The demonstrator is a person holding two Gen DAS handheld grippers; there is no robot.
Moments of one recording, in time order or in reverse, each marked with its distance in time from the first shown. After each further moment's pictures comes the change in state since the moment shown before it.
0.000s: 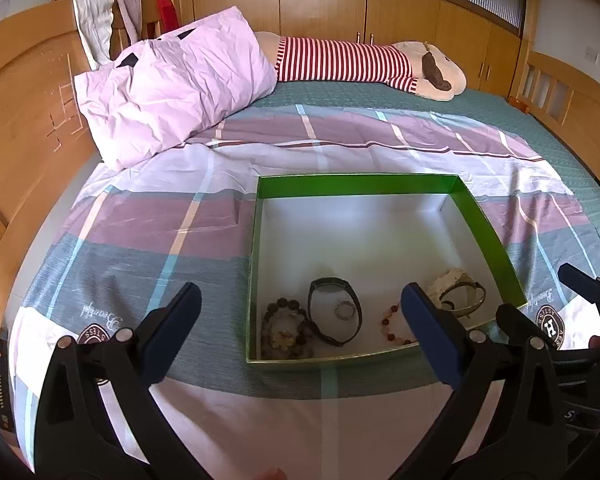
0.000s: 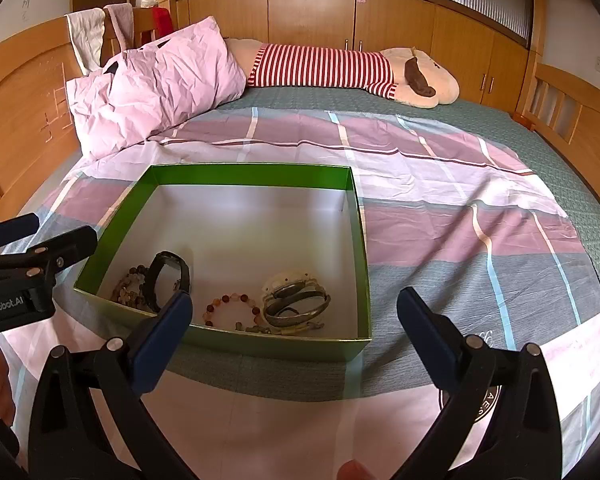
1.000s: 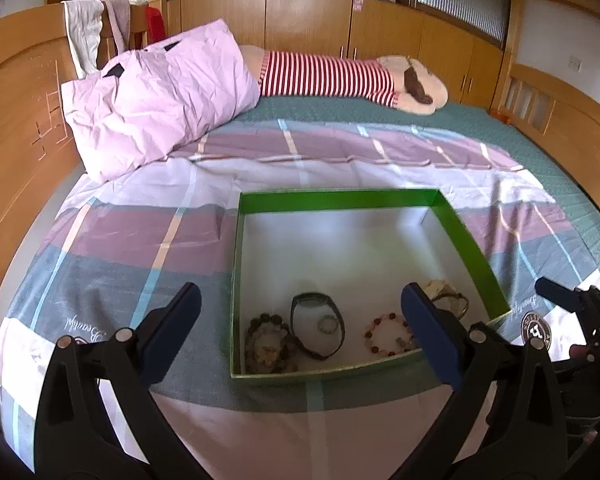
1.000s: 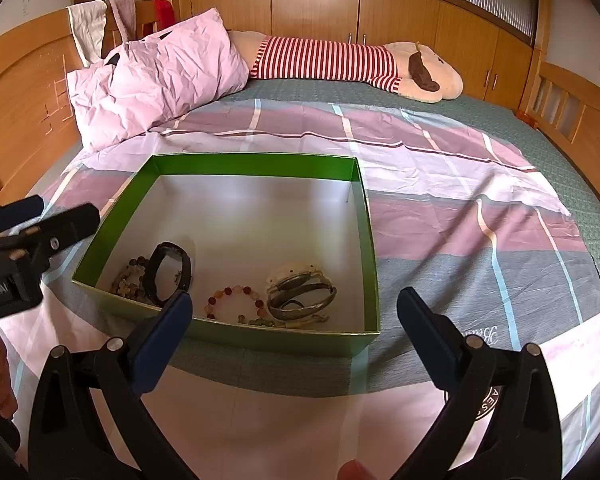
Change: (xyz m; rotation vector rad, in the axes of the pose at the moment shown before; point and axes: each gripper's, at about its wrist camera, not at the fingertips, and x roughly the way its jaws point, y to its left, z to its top) left arm -0.002 0.000 0.000 0.001 -0.069 -0.082; right arm 0.006 0.004 -0.003 -0.017 0.025 0.007
